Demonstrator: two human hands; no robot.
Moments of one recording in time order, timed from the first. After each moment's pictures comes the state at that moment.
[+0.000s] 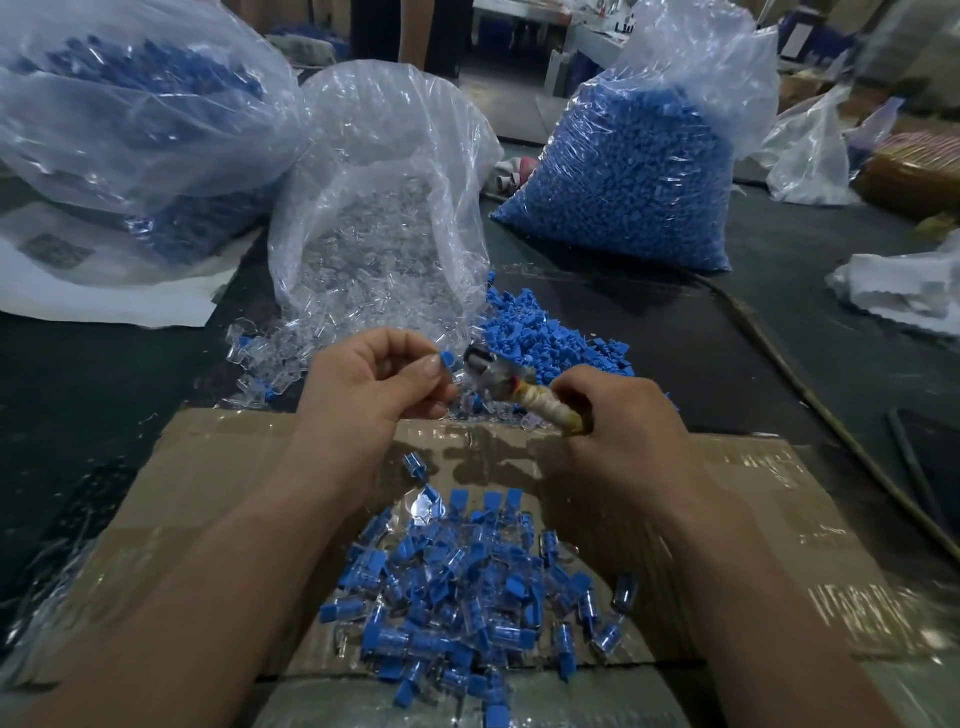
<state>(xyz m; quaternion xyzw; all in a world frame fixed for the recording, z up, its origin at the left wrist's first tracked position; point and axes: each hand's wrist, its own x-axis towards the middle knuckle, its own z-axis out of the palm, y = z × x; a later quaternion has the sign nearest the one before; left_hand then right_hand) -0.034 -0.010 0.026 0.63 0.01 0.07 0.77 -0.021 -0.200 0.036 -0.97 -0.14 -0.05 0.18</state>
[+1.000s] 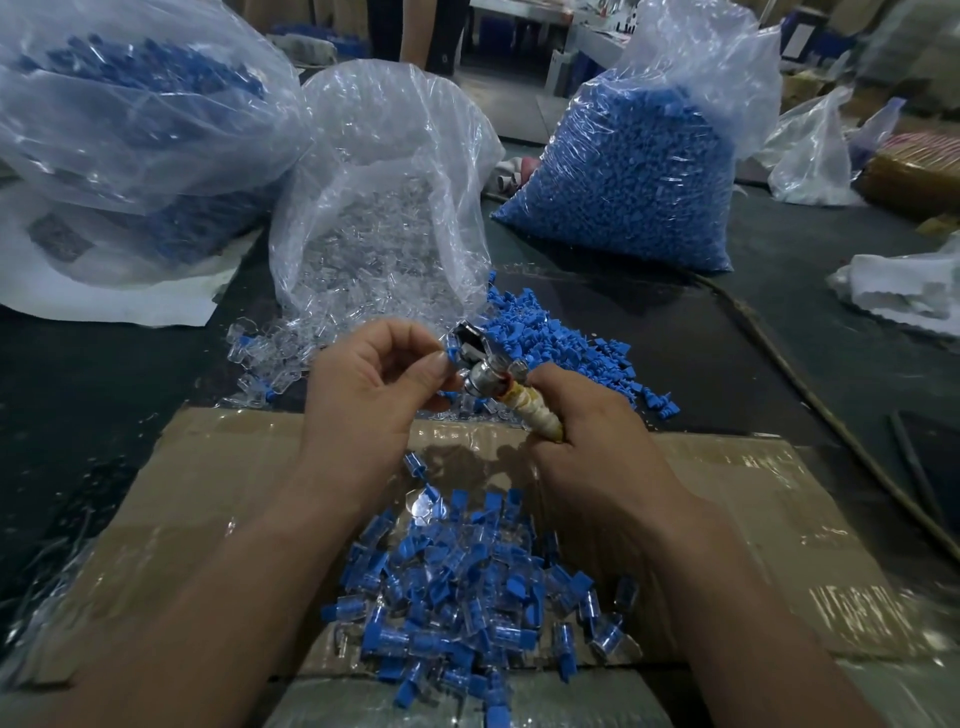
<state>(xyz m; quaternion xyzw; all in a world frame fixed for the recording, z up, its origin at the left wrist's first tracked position) -0.042 -0.017 0.029 0.67 -0.03 0.15 0.72 -0.030 -0.183 0.032 -0.95 -0.17 -0.01 0.27</state>
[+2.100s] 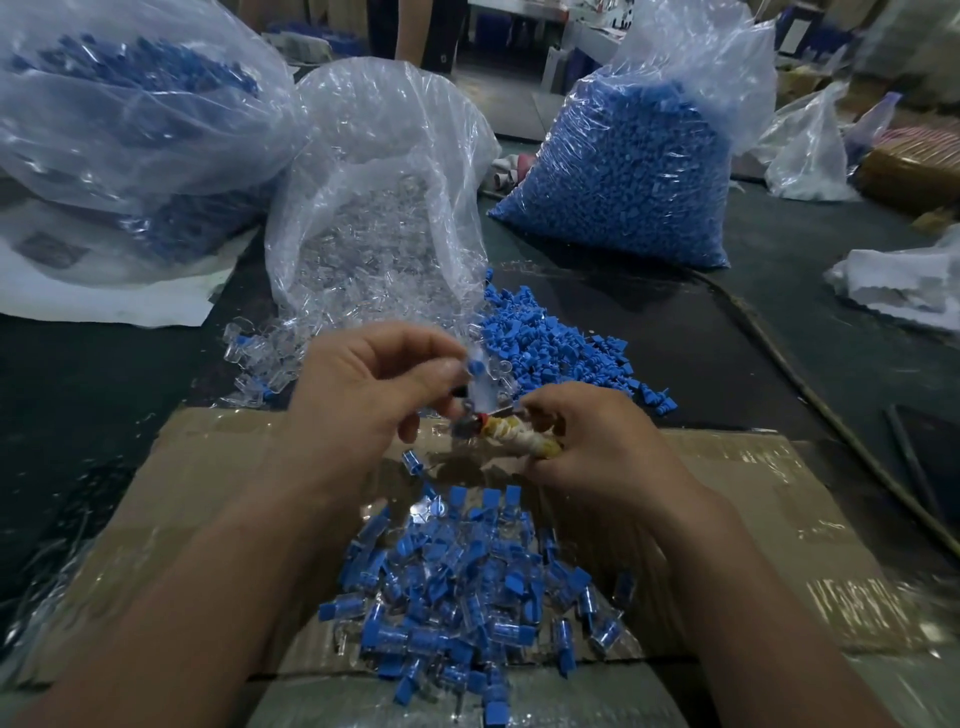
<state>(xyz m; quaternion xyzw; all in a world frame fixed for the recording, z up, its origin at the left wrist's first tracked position) -0.052 -0.009 0.044 0.67 -0.05 0.06 0.73 -0.020 -0.193 0.031 -0.96 -0.19 0.04 0.21</state>
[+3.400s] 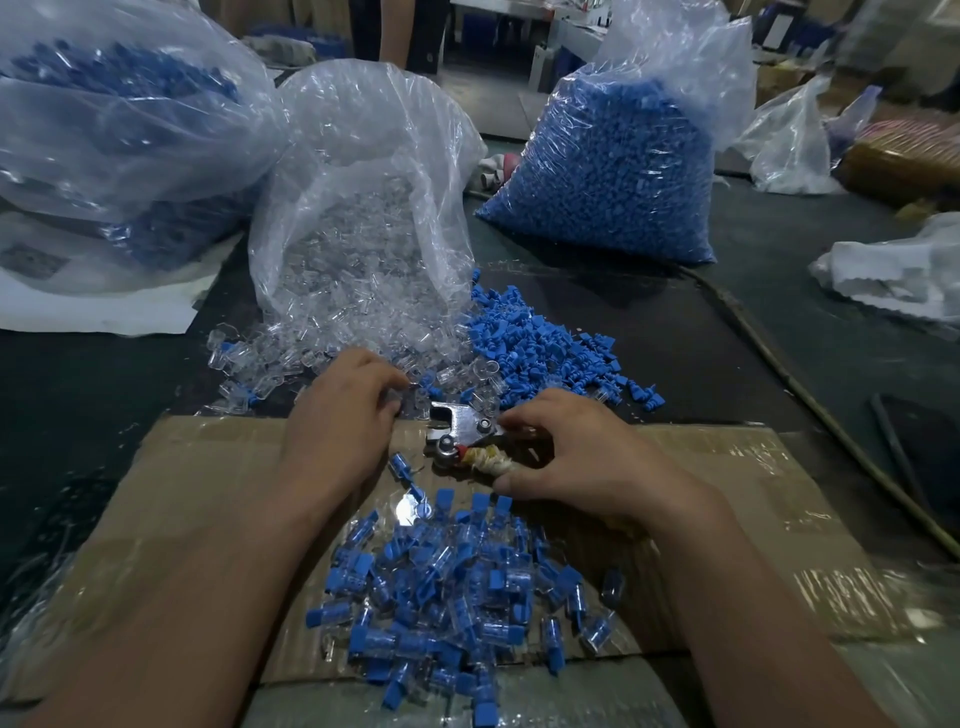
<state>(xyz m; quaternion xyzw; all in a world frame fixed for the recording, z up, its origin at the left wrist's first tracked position) -0.007 0.003 -0.011 0.95 -0.01 0.13 0.27 -0.016 -0.200 0.028 -0.96 -0.20 0.12 0.17</state>
